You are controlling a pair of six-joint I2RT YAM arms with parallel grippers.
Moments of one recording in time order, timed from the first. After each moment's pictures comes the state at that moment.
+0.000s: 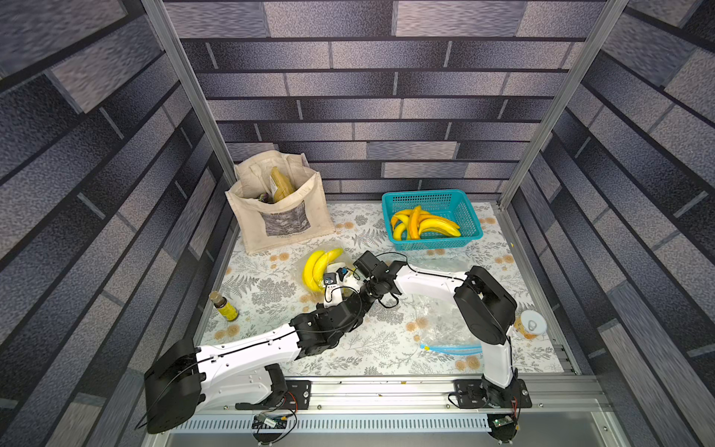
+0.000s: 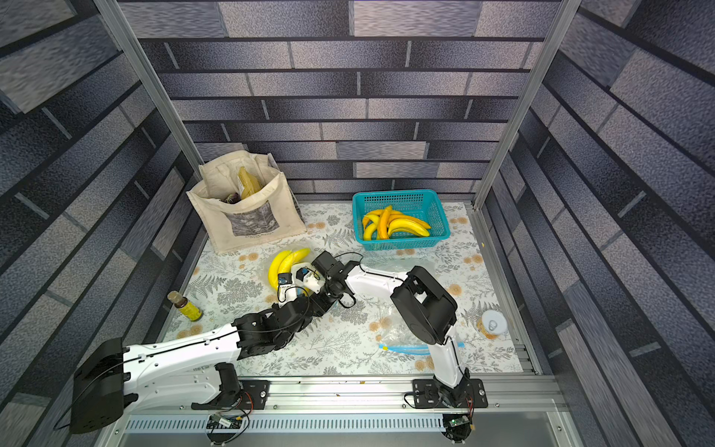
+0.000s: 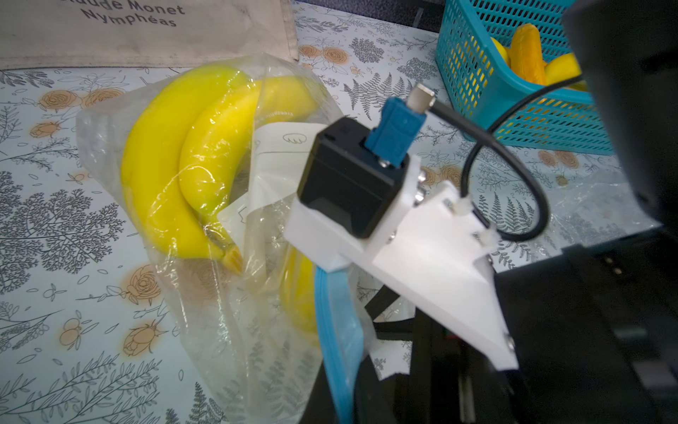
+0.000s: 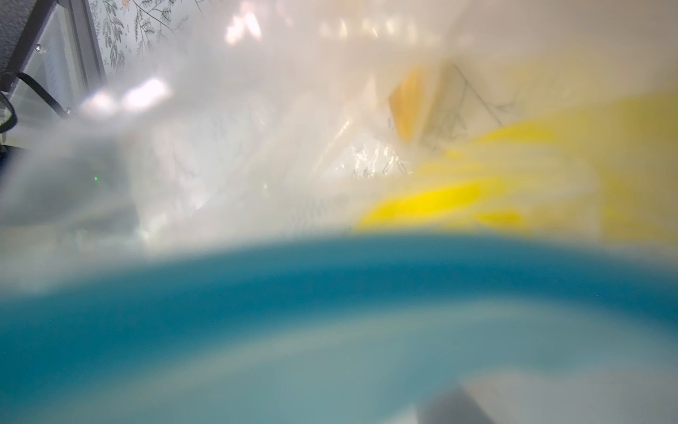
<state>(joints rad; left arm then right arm) -1.05 1.10 0.58 -0.31 -0.68 -0.86 0.92 1.98 1.35 -0.45 -0.48 -0.03</state>
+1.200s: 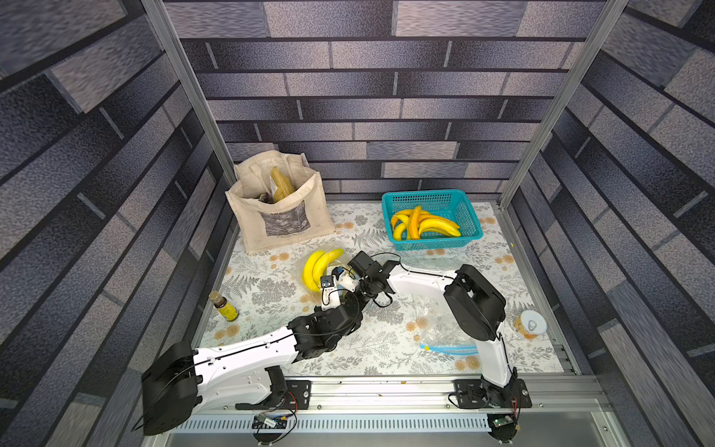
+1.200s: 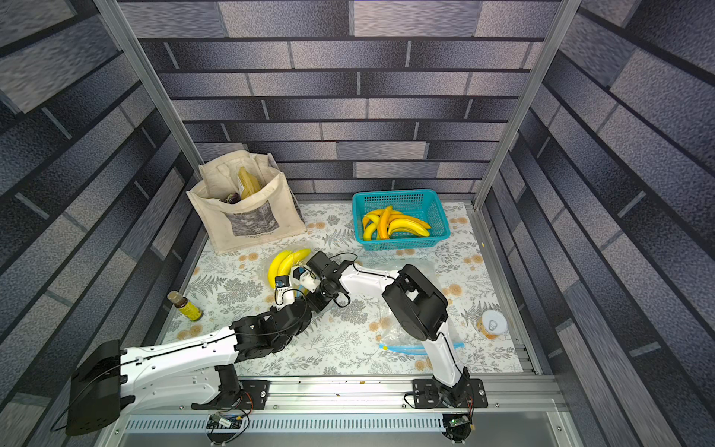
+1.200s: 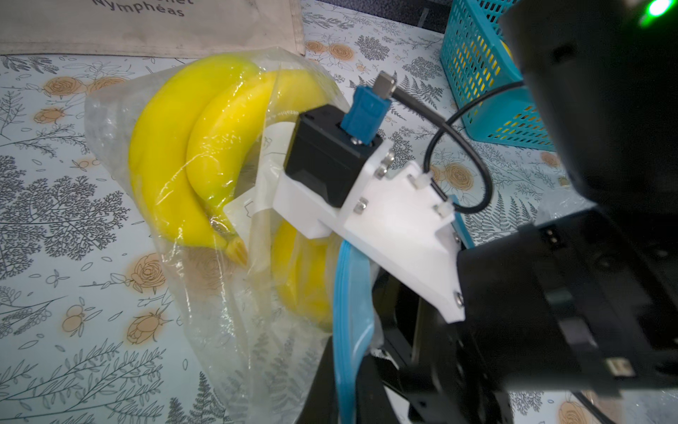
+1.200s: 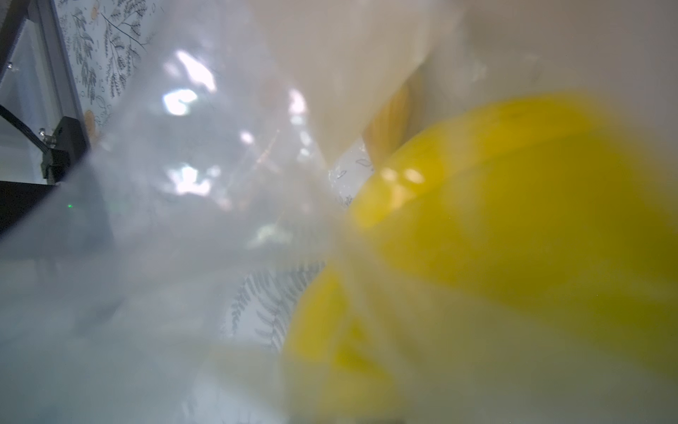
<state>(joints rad) -1.06 1.07 0.55 -0.31 -0.69 -0.89 0.92 2.05 1.42 -0.48 -0.49 0.02</state>
